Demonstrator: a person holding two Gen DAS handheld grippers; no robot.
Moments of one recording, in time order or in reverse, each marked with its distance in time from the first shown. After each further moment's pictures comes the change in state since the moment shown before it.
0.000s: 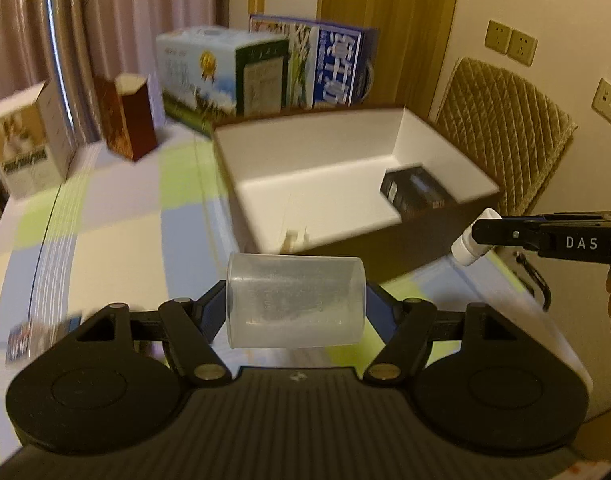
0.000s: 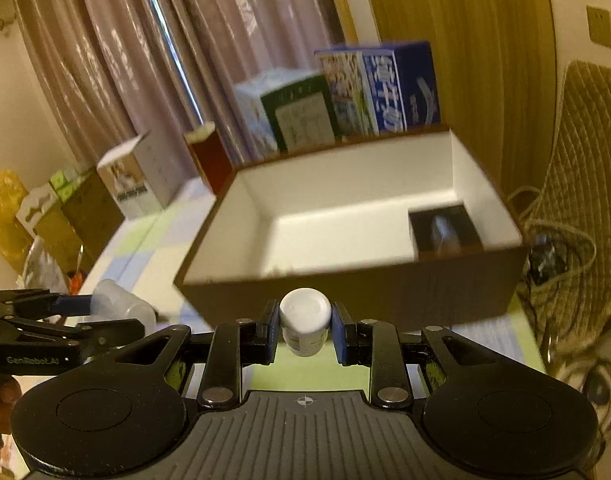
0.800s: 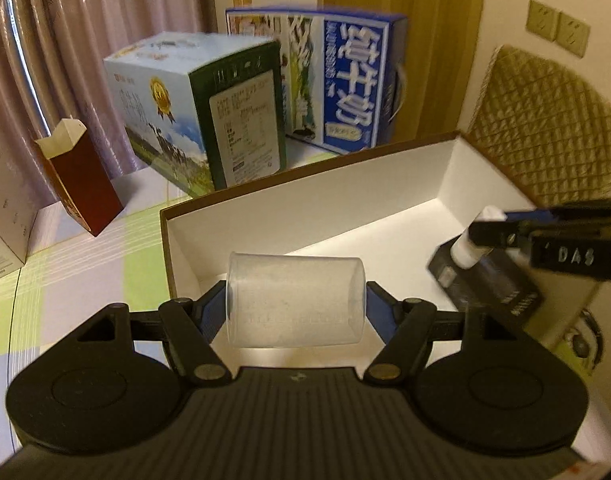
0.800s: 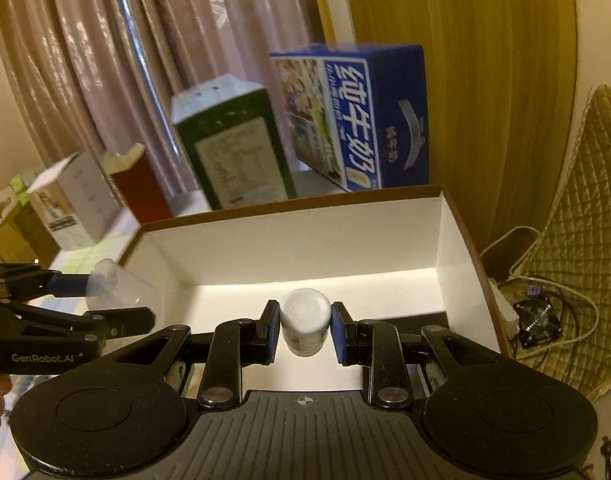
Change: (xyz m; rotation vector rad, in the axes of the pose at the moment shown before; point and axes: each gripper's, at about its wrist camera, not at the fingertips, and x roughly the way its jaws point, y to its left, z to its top) left arm 0.163 -0.003 0.117 0.061 0.077 0.068; right arm 0.142 -0.084 0.101 -0.025 0.060 -0.085
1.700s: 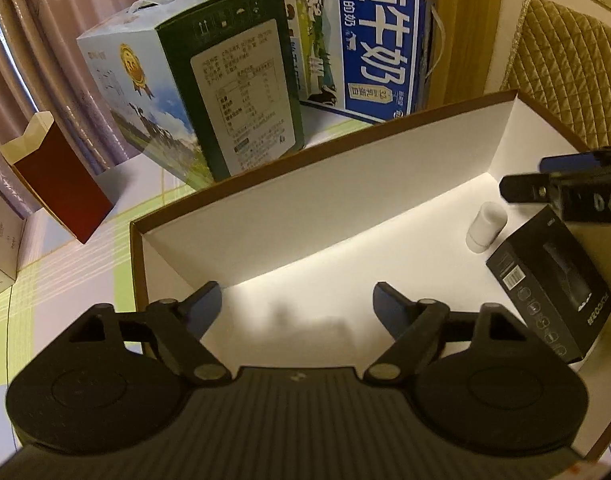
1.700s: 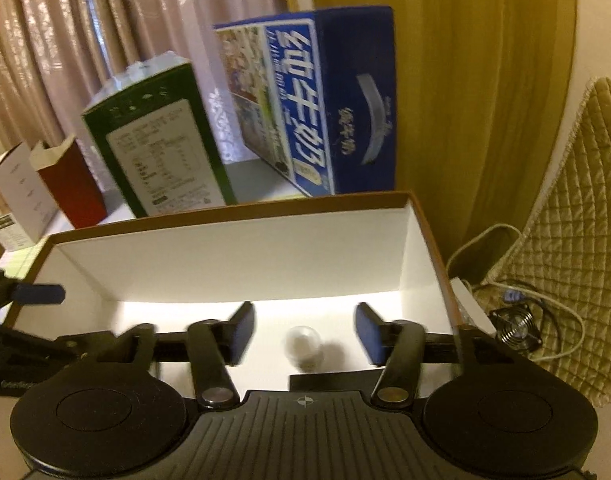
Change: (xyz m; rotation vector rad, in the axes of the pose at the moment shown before) left arm 0.073 0.004 0.017 0.054 0.089 0.060; right arm 0.054 -0.029 0.023 -0.039 0.021 -0.083
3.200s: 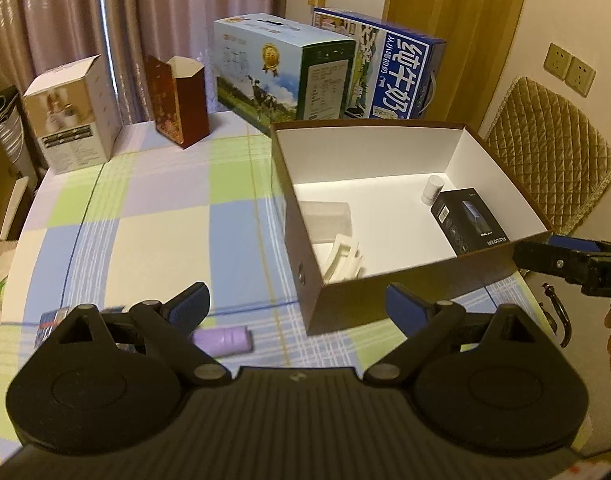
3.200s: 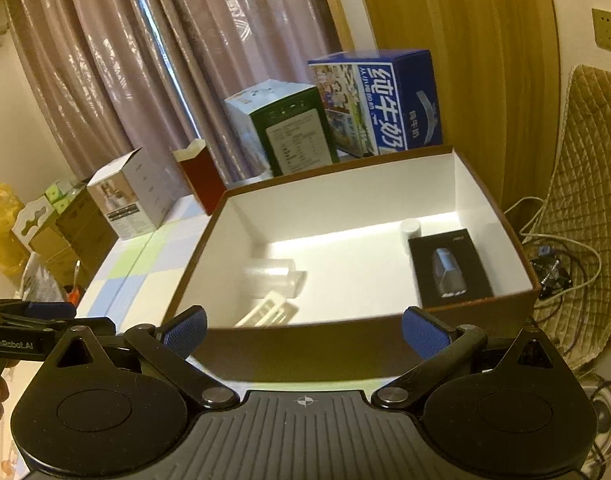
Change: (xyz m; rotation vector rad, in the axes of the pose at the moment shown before) left arm -0.218 0.044 -0.149 -0.263 -0.075 -0.026; right arm -0.185 0.096 -0.107 0.087 -0.060 0.165
